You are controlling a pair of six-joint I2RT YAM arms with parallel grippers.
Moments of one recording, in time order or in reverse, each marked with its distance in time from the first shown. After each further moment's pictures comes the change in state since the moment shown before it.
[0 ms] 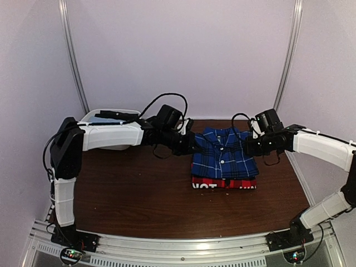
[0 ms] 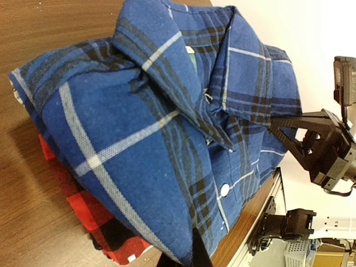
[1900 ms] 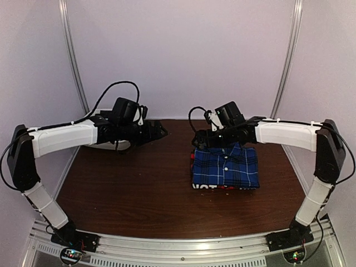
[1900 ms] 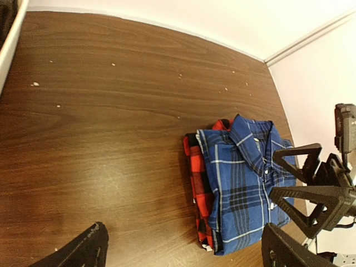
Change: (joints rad) left arm 0.164 -0.415 -0.367 -0.019 -0.296 0.047; right arm 0.225 0.352 0.301 0.174 -0.125 0.011
